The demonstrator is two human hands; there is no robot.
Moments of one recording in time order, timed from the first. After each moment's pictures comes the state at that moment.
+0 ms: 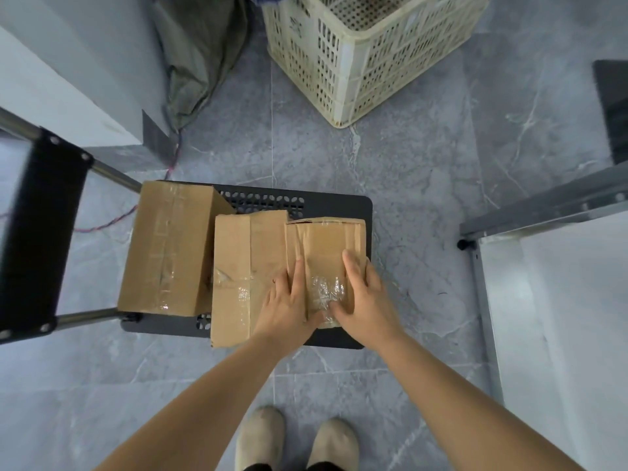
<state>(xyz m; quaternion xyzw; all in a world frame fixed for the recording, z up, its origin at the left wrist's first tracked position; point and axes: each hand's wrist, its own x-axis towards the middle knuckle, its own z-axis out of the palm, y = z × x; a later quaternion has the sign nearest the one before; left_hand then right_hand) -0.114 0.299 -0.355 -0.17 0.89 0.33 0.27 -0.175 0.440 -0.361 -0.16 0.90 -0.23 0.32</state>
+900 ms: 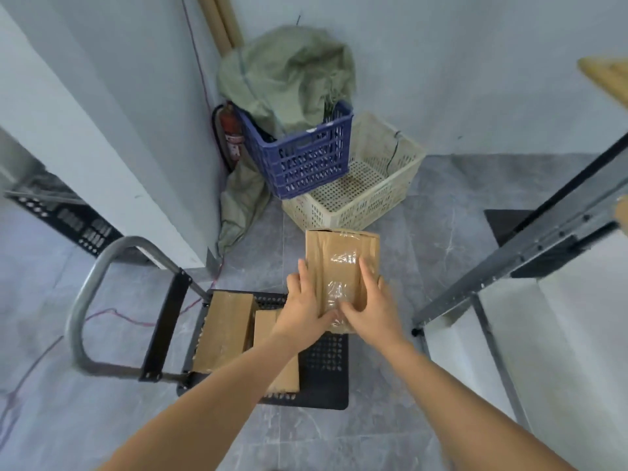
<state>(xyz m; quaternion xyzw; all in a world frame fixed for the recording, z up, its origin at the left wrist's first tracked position) -0.141 0.313 -0.007 -0.15 0.90 0.41 0.09 -0.191 0.448 -0.011 -0.12 0.90 -0.38 0.16</state>
